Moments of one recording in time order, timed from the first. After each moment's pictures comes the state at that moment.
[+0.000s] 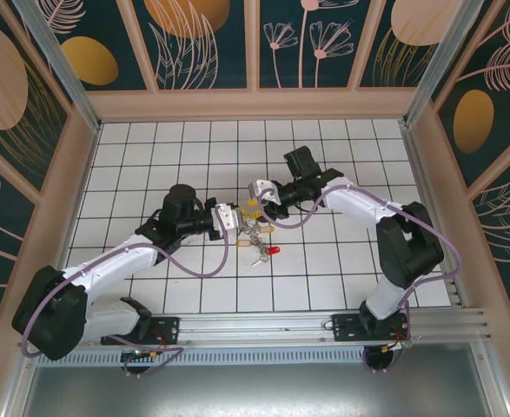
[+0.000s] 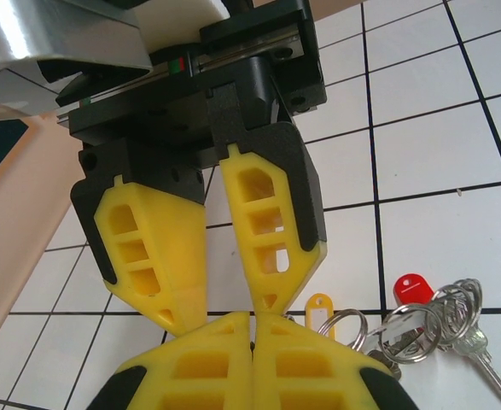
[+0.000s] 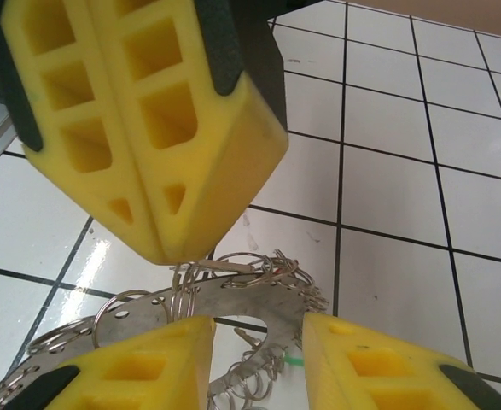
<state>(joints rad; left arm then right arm) -0.59 1.23 0.62 0.20 0.57 0.72 0.56 1.68 1.17 -0.43 -0.91 -1.03</state>
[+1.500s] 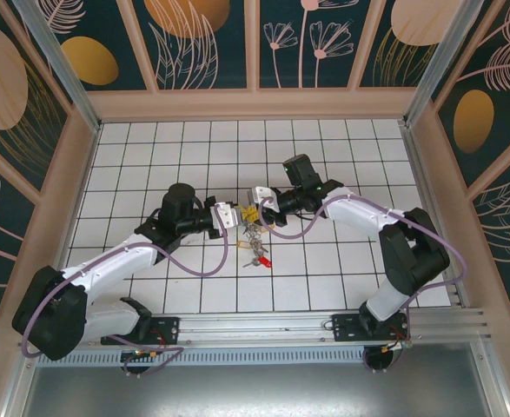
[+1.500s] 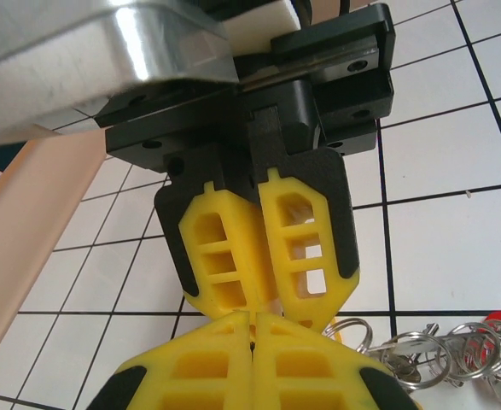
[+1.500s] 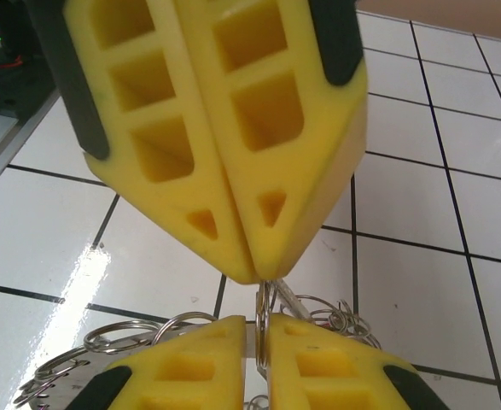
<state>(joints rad) -0.58 1.23 0.63 0.20 0.57 0.72 0.60 1.63 1.05 -0.28 -0.89 -0.92</state>
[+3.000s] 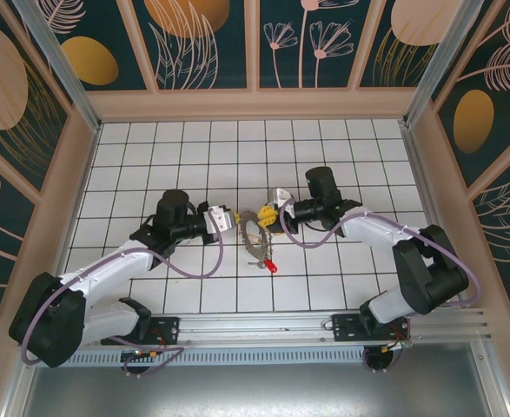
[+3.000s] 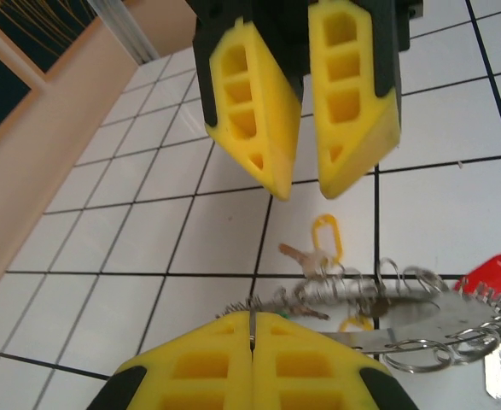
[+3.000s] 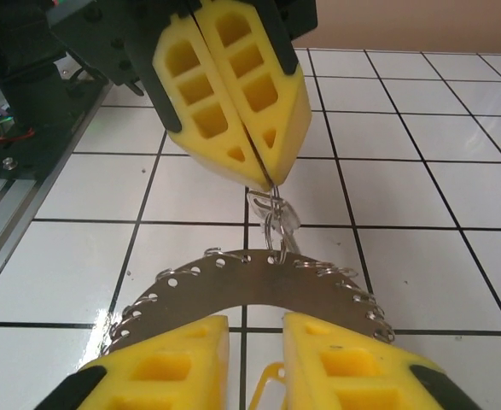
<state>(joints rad) -0.54 1.18 0.56 0.19 0.57 0.71 0.51 1.47 0.78 0.06 -0.98 -0.63</state>
